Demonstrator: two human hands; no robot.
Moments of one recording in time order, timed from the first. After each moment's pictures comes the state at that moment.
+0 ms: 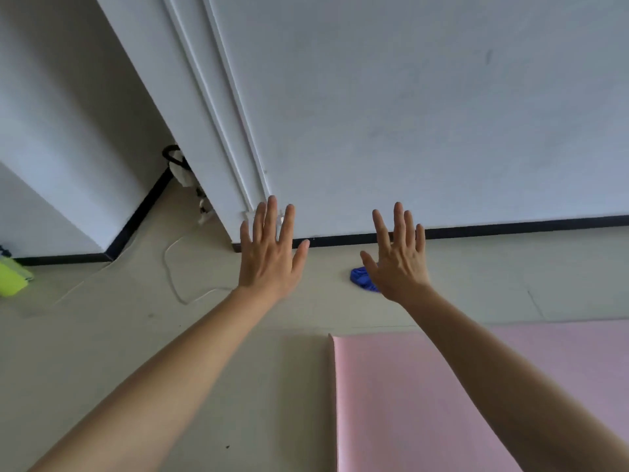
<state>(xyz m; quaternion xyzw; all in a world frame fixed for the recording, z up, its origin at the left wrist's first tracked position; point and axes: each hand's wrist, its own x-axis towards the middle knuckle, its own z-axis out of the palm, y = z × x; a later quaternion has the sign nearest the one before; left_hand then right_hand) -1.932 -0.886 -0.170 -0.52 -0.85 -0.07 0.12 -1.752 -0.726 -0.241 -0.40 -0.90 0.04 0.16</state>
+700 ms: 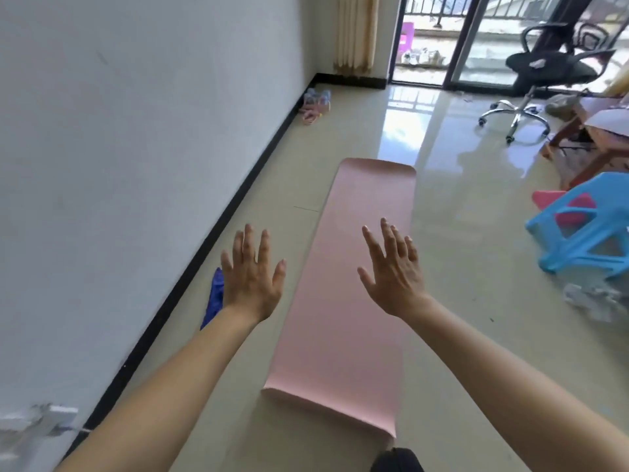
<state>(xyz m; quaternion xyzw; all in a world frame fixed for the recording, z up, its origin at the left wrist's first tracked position) -1.954 -0.671 -0.269 -0.89 -0.46 -0.05 -0.04 -1.729 -0.817 -0.301 -0.83 -0.54 -0.02 0.12</state>
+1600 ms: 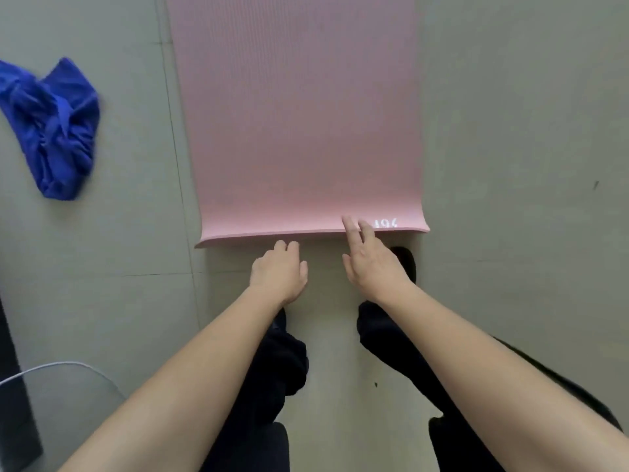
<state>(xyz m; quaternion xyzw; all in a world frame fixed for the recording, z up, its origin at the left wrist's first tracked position) -1.997 -0.805 -0.928 -0.85 -0.25 0.43 -0.18 -1.895 -0.954 -0.933 -0.85 -0.31 0.42 0.02</state>
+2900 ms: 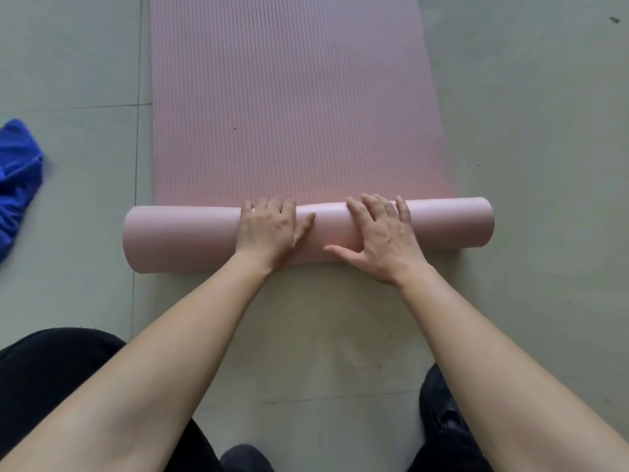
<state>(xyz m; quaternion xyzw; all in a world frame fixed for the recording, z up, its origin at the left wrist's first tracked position) -1.869 -0.674 -1.142 -0.98 -0.17 0.13 -0.03 -1.775 -0.868 -1.135 -0.91 -0.36 0.18 0.05</state>
